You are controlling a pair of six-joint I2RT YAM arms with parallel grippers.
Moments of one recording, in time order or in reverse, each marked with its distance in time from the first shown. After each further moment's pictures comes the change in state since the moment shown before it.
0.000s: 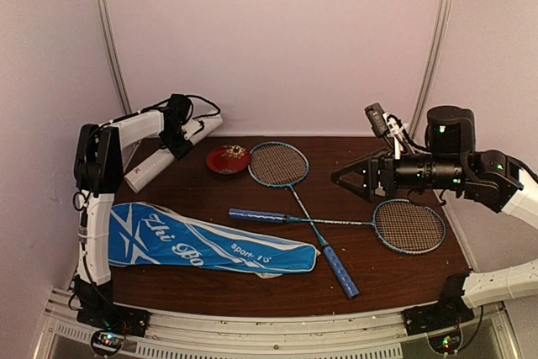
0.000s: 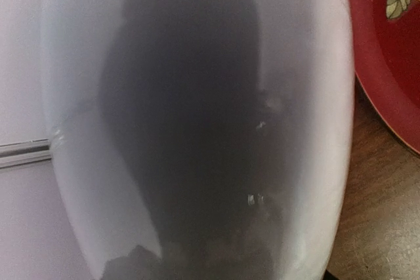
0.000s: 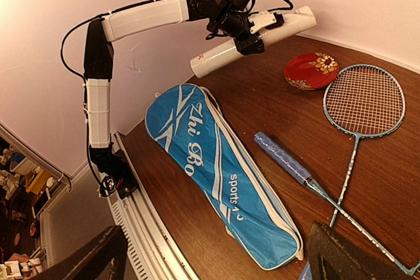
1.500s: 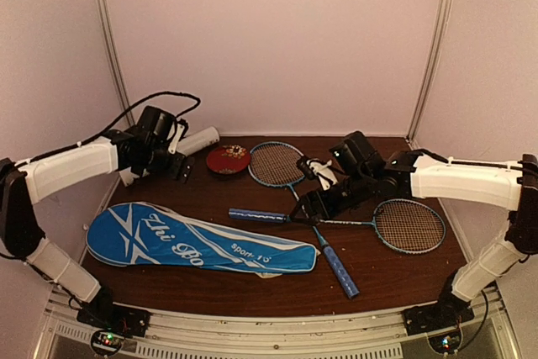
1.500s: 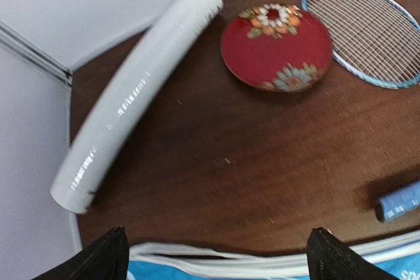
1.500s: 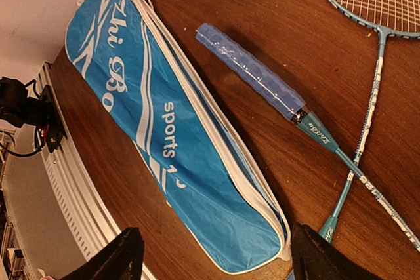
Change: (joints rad) left arm -0.187 -0.764 -0.748 0.166 0.023 -0.518; right arm -0.031 0.515 0.035 0.026 -0.063 -0.051
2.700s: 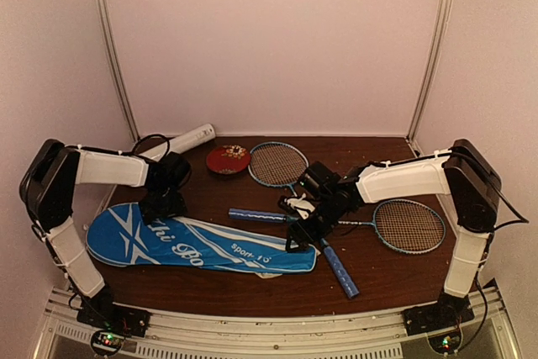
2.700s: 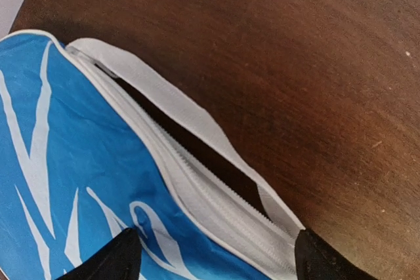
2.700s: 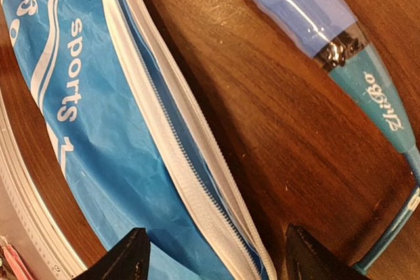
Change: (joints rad) left arm -0.014 0.209 -0.203 -0.158 -0.076 -0.953; right arm 0.000 0.403 0.102 -0.067 -0.045 -0.150
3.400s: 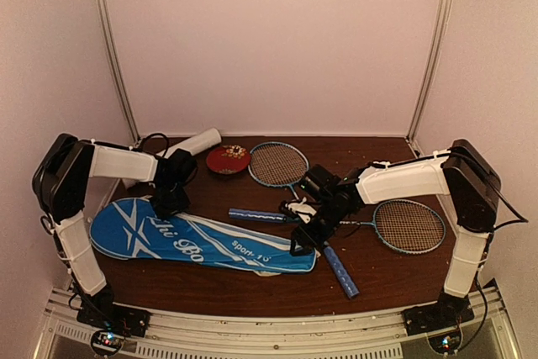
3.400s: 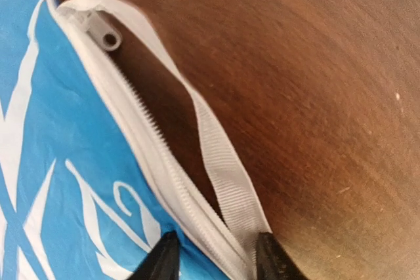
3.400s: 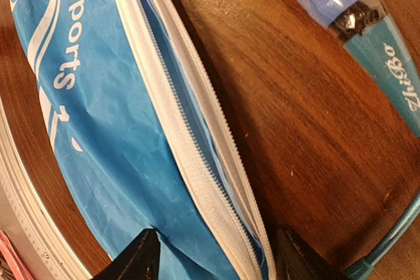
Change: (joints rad) left arm 0.004 0.124 0.097 0.013 0.035 -0.174; right arm 0.000 0.005 -0.011 -0.034 -0.008 -0.058
